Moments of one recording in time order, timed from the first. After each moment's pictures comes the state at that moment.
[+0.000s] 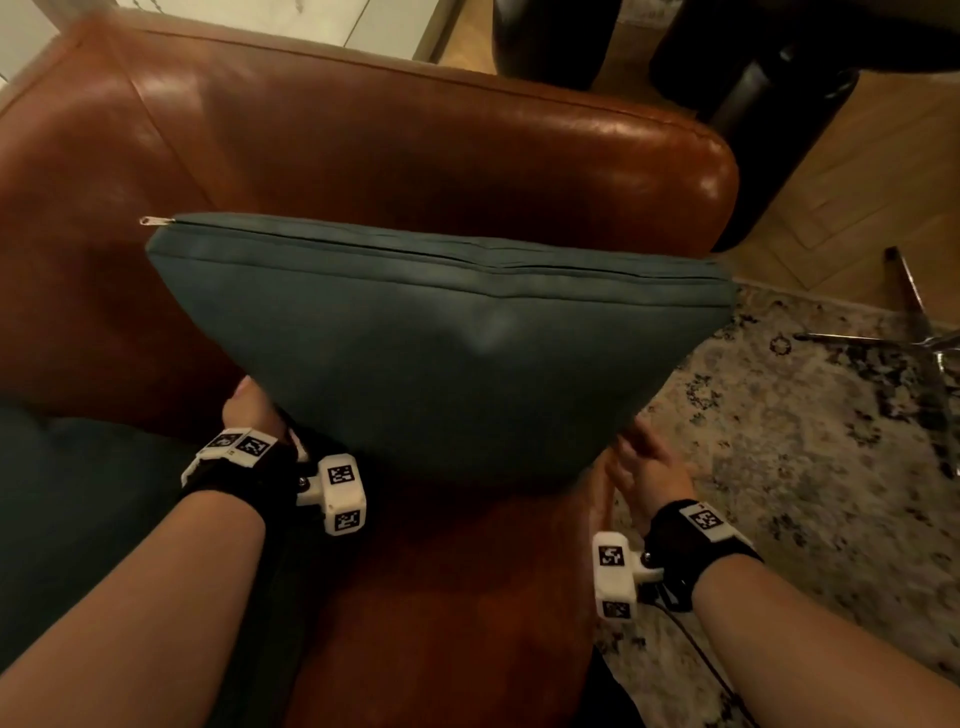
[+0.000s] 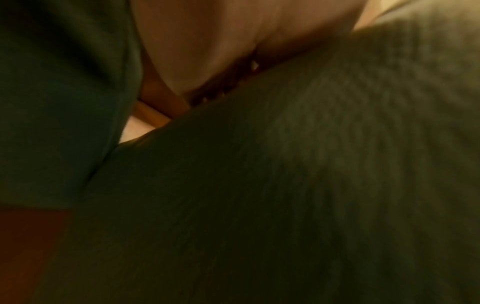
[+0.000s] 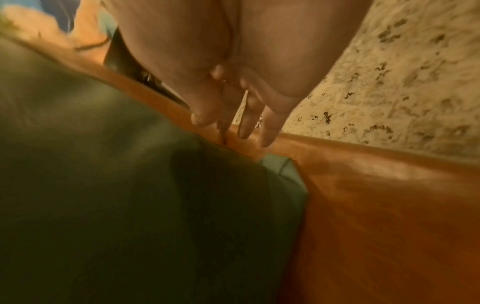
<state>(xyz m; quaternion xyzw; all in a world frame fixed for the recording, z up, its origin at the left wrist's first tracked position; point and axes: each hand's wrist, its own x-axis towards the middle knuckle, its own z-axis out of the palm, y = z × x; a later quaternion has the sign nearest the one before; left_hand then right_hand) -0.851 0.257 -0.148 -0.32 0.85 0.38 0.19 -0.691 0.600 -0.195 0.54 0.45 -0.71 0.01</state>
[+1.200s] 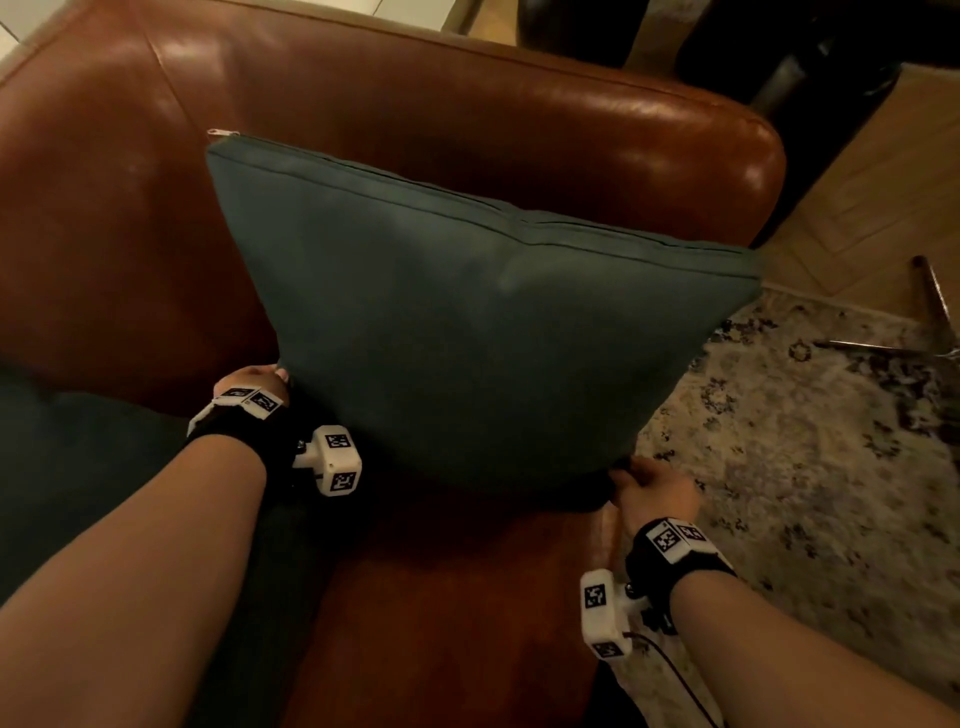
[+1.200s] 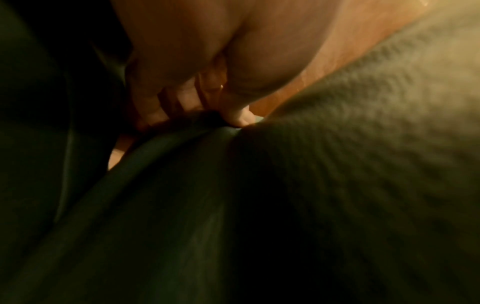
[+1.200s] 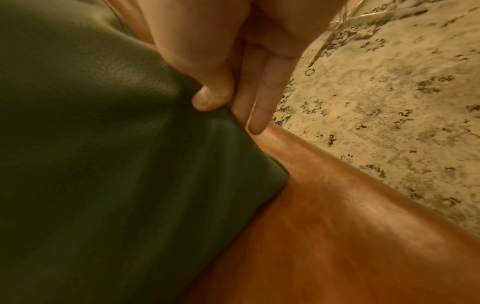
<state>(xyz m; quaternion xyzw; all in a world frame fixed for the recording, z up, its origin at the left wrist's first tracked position) -0.883 0.232 -0.173 -0.31 0.88 0.25 0.25 -0.677 0.584 -0.219 0.51 0.74 -0.42 0.12</state>
